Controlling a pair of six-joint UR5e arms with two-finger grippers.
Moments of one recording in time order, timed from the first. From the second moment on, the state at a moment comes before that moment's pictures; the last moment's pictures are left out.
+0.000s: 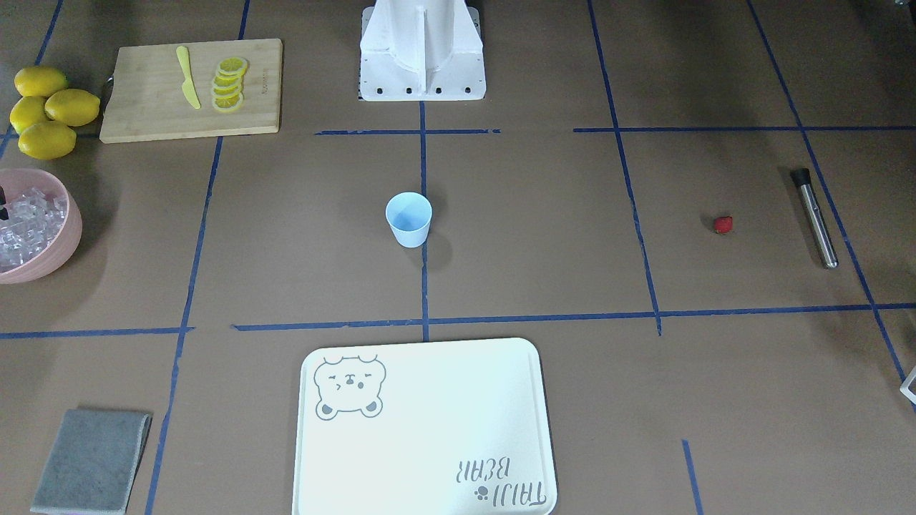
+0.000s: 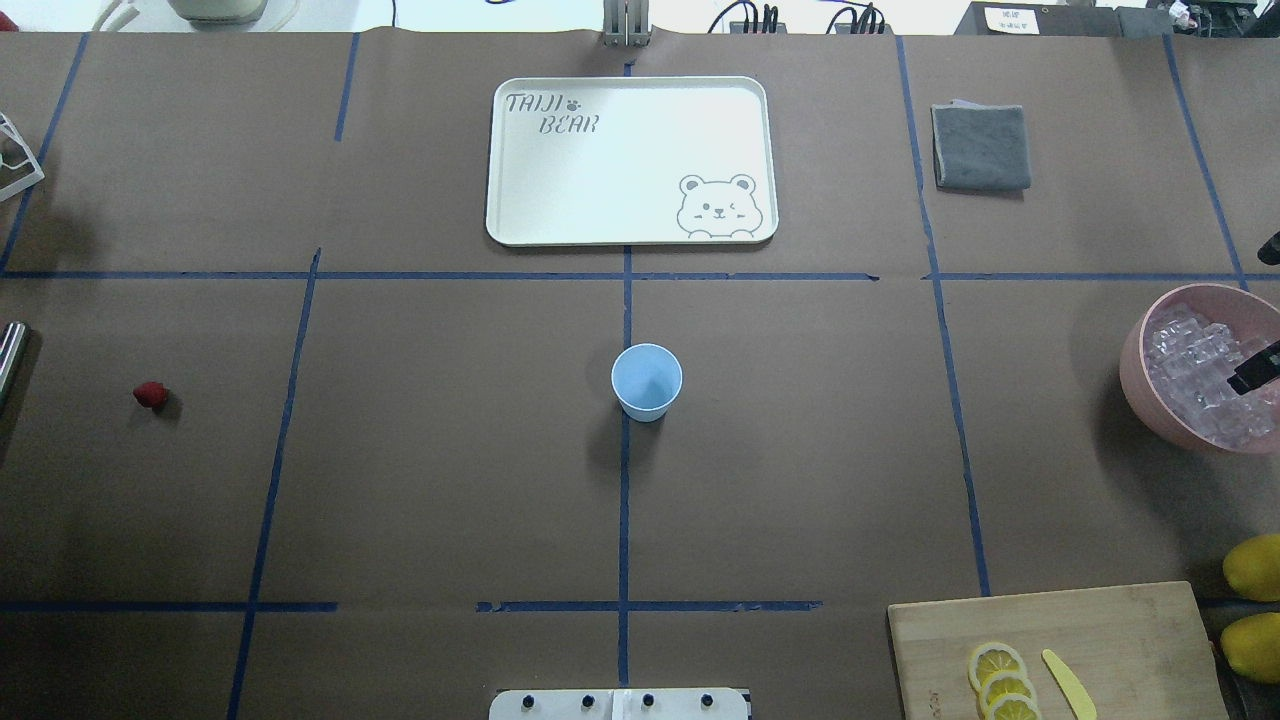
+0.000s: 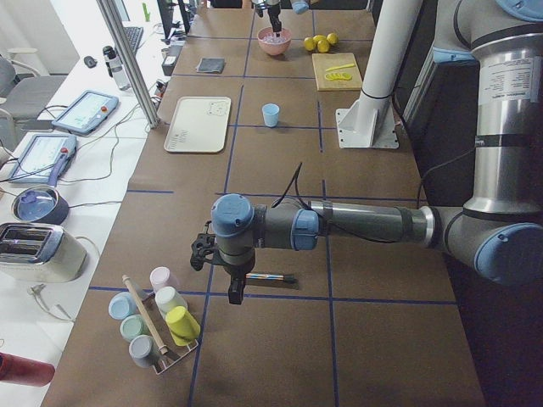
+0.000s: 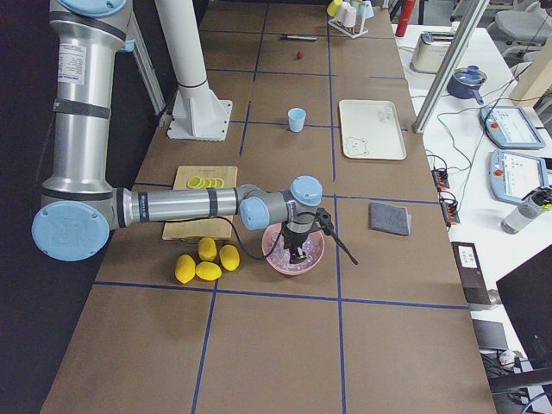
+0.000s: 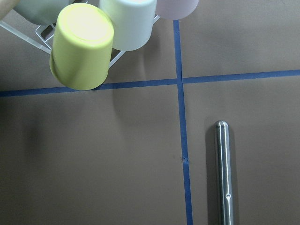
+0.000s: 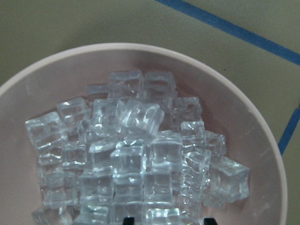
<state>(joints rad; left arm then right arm) -1.59 -1.51 -1.69 -1.55 -2.33 0.06 1.17 -1.69 1.72 -1.39 2.24 0.05</state>
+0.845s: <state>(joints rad) -1.59 -1.51 -1.68 -1.55 -2.33 0.06 1.21 -1.74 1.85 -1.41 2.25 0.05</state>
